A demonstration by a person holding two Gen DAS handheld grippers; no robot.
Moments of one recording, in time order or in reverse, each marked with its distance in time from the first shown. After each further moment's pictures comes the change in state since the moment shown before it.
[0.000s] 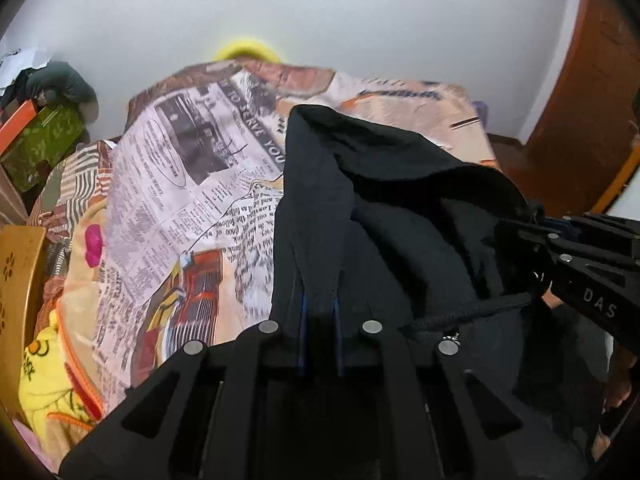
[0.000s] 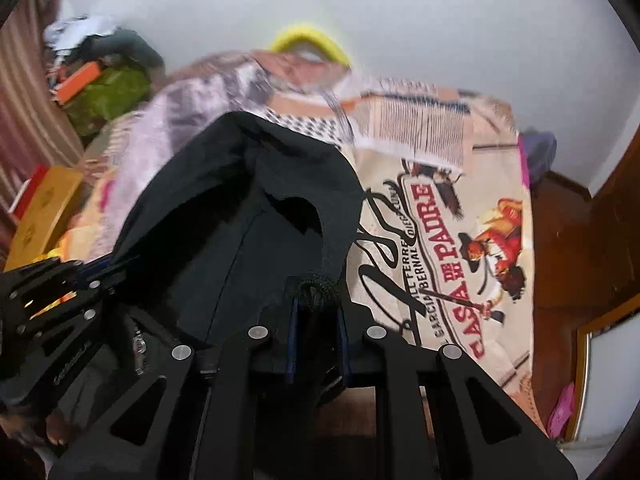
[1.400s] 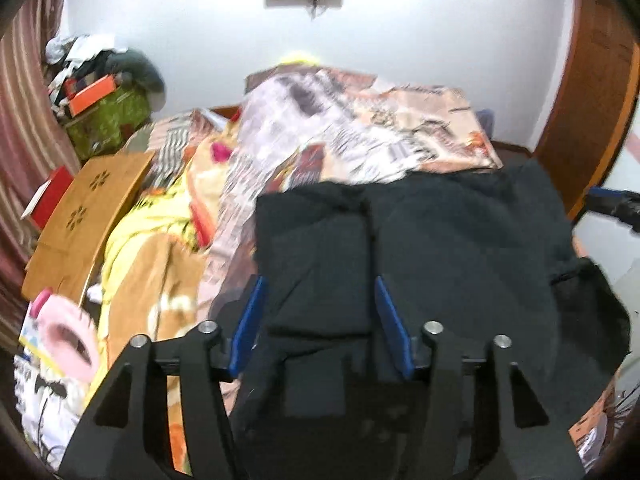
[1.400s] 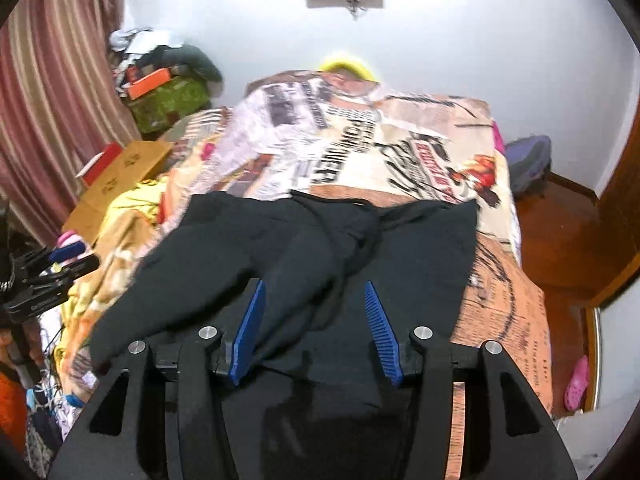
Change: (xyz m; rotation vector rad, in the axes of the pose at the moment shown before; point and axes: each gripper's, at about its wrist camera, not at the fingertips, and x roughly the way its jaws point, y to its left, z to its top) left arm -0.213 0.050 -0.215 -0.038 -0.101 0.099; right arm -0.144 0.032 -0.170 -0.047 -0.075 0.142
